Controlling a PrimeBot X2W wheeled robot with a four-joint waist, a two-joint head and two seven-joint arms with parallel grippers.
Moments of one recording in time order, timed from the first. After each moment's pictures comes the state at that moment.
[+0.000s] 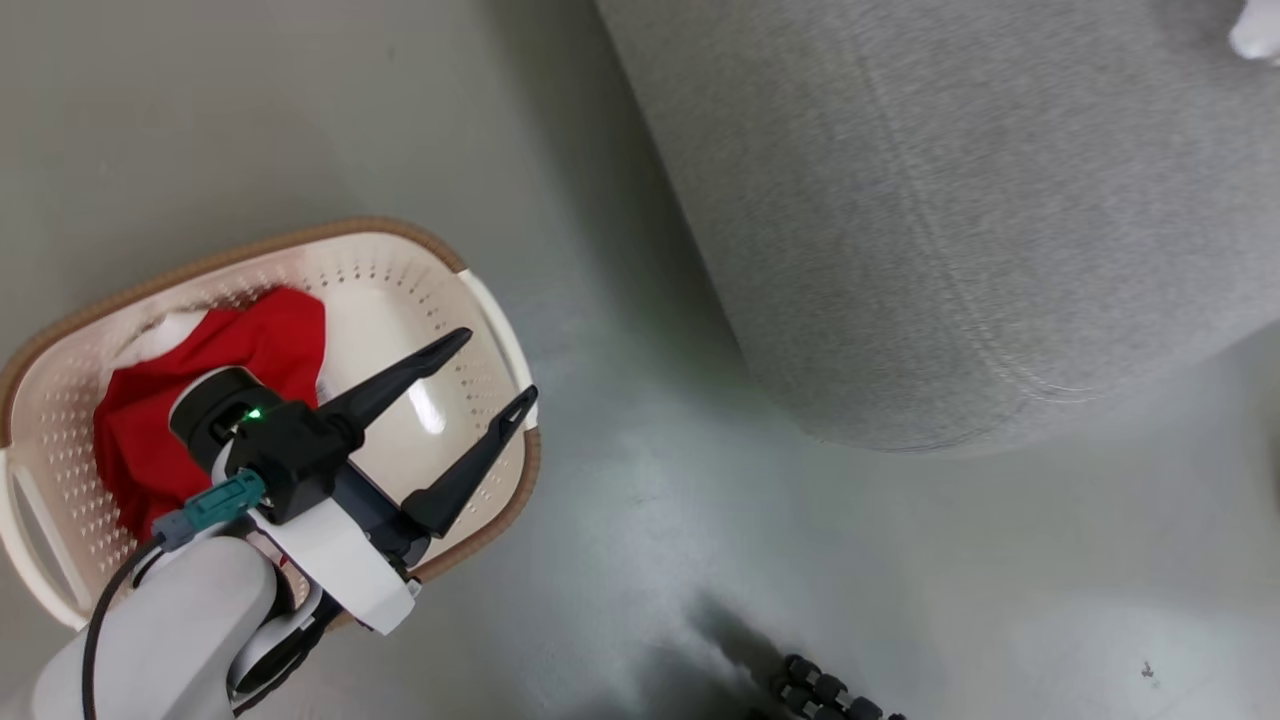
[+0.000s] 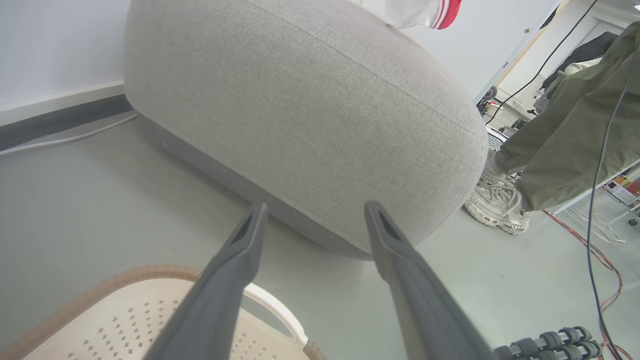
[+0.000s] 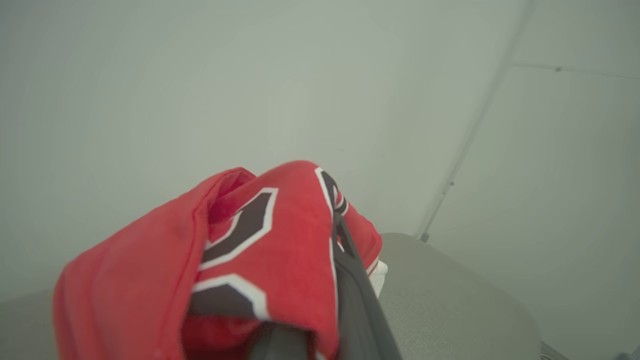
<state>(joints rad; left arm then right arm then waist) -0.53 0.61 -0.83 0.08 -0.63 -0.13 -0.26 -1.06 -0.22 -0.45 0.58 -0.04 0.13 -0.24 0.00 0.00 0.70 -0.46</state>
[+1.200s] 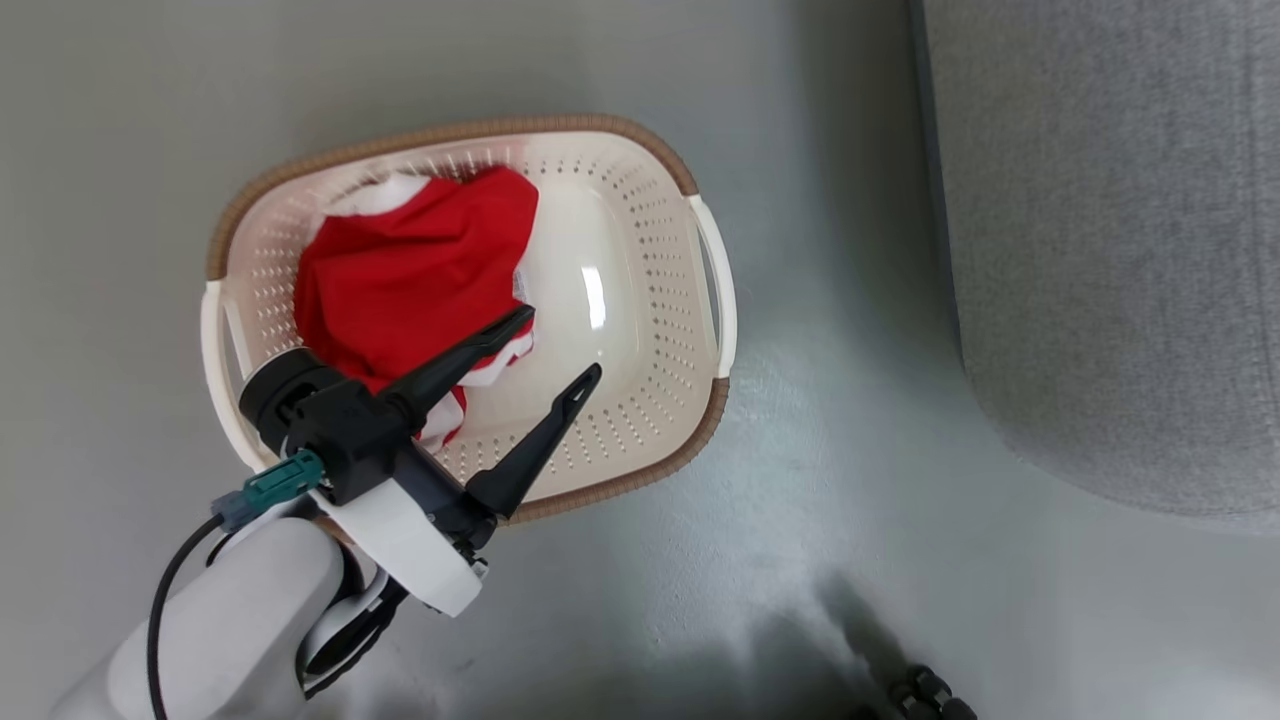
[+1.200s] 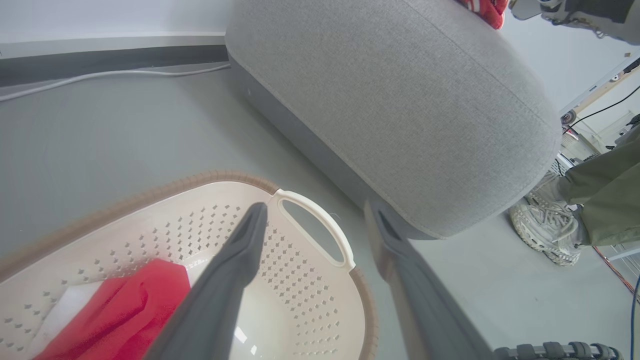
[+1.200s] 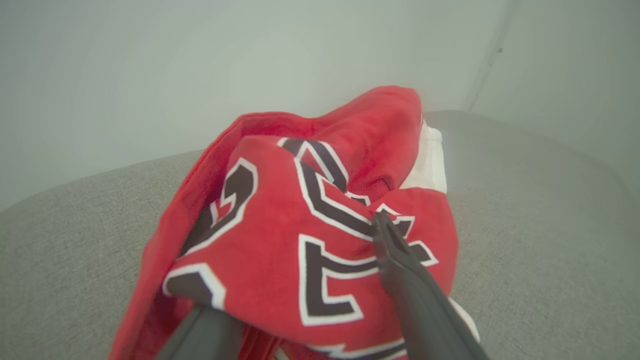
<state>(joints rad) -0.56 0.51 -0.82 0.09 -0.63 -0.13 -0.26 -1.13 -0.14 -0.84 0.69 -0.25 0.13 -0.21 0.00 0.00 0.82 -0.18</state>
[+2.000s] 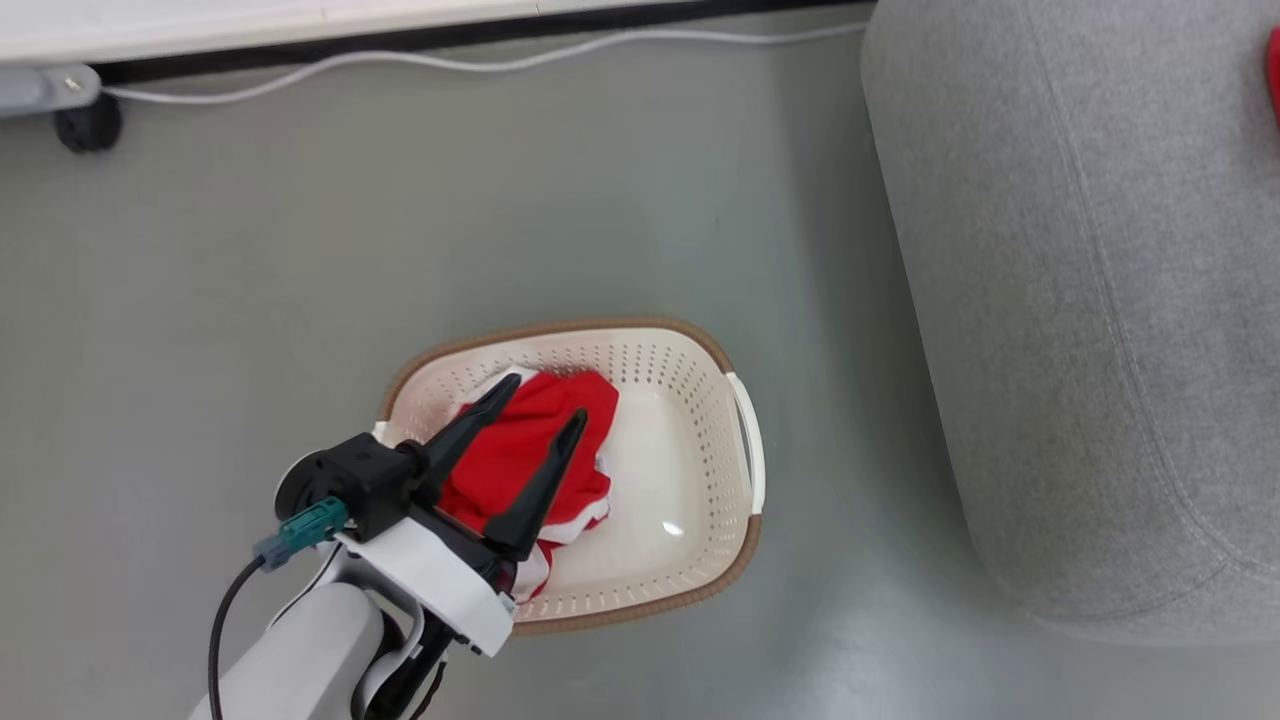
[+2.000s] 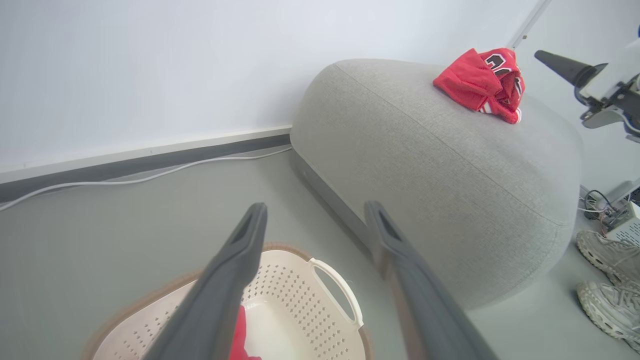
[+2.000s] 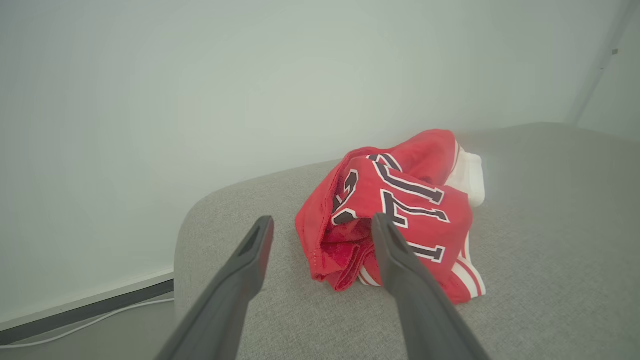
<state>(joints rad) -0.41 0.33 -0.68 0.26 -0.63 -0.13 -0.26 -0.67 -0.19 -0.43 0.63 0.08 0.13 -0.25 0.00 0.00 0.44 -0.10</state>
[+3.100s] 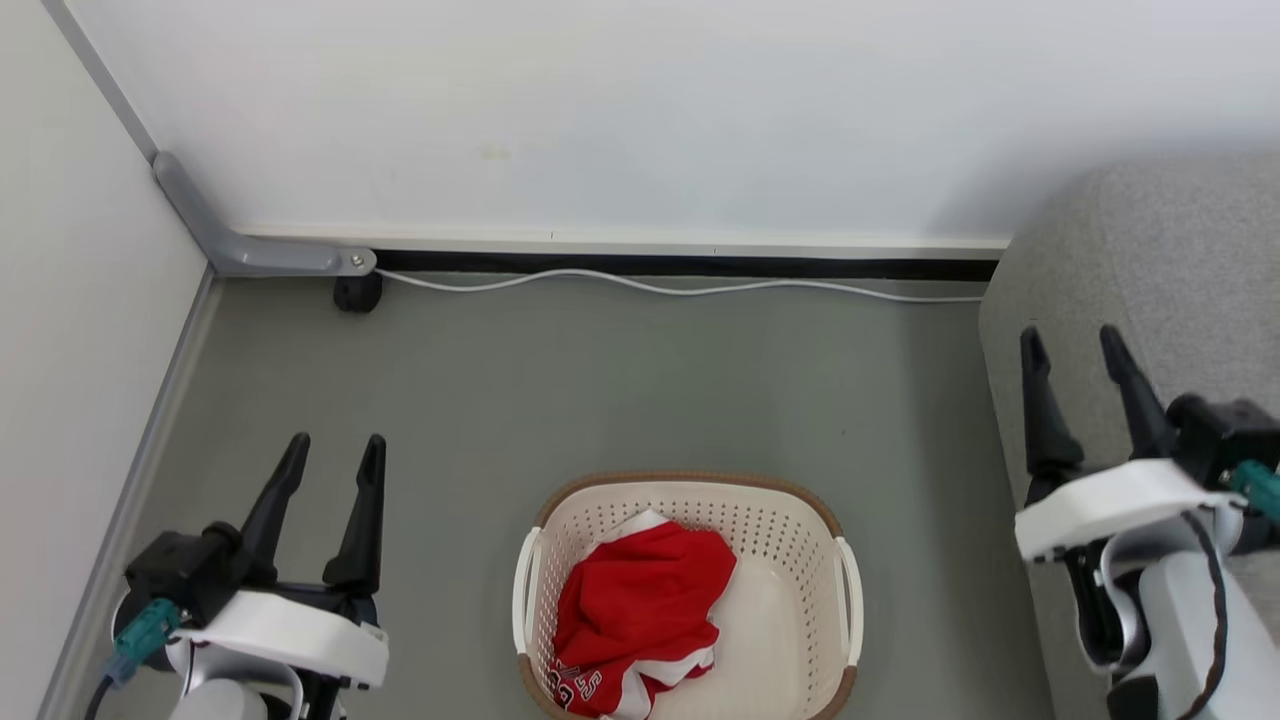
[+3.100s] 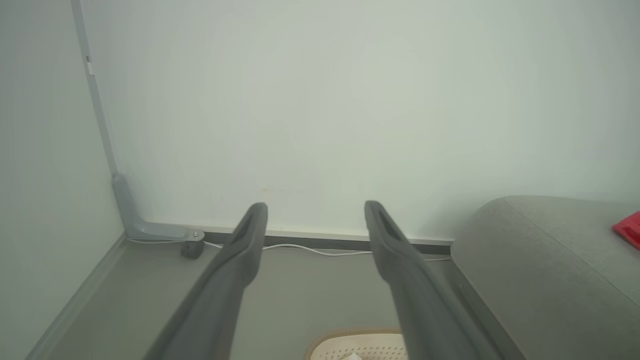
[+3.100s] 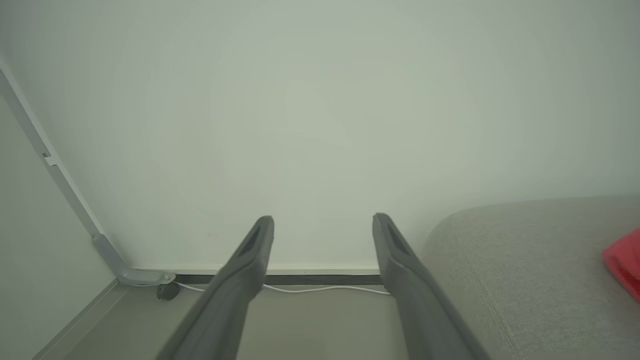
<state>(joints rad) -0.13 0.18 -0.12 0.27 -0.42 -0.13 -0.26 -0.38 -0.09 0.02 0.45 0.24 0.13 -0.25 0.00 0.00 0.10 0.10</state>
